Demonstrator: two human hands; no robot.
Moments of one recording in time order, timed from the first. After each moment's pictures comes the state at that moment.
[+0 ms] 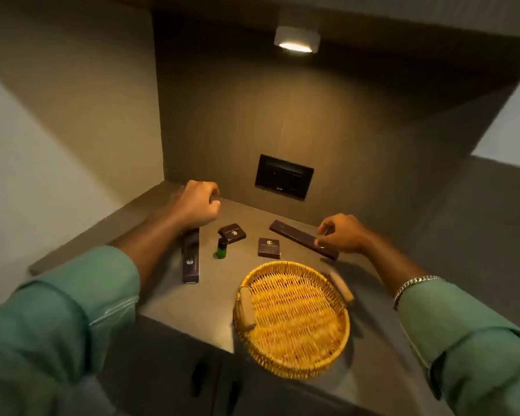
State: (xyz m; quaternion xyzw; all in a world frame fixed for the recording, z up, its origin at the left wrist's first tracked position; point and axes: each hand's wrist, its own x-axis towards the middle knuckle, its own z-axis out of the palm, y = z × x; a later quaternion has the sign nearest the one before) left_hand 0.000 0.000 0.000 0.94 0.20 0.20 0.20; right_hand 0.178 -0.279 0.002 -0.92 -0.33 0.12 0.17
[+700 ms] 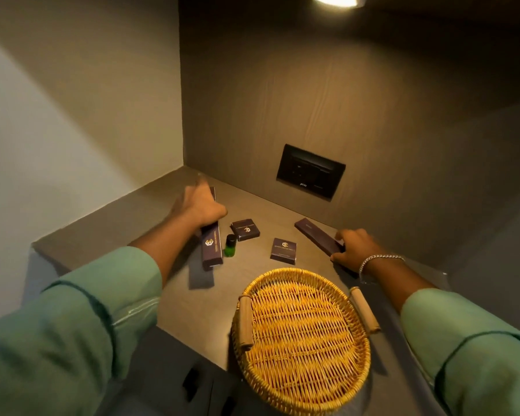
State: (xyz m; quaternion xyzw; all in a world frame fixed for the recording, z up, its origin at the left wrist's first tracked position) left_hand 0.019 0.004 -0.034 0.83 0.45 0.15 0.30; right_hand 0.219 -0.256 -0.055 -0.93 -0.36 0.07 0.03
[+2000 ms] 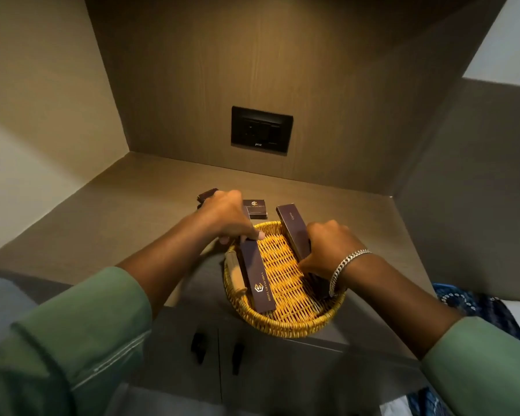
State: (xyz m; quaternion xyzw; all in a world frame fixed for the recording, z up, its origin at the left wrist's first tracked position) left_hand 0.007 -0.110 -0.024 0.94 0.21 -0.05 0.27; right_hand 0.047 -0.301 -0.028 -0.95 -0.29 0.08 0.04
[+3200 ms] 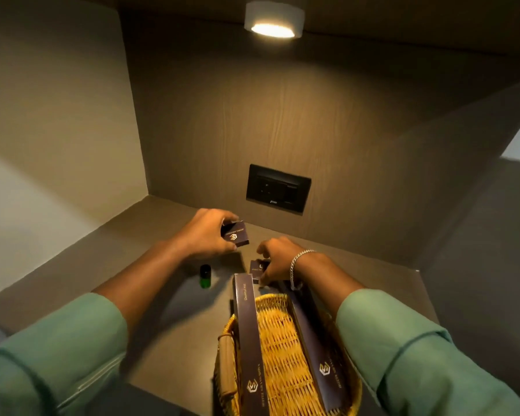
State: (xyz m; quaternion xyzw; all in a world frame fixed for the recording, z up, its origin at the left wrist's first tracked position) left_hand 0.050 -0.022 -0.014 0.94 0.13 0.12 0.30; right_hand 0.168 -0.175 -0.040 -0.89 -0.42 0.19 0.06
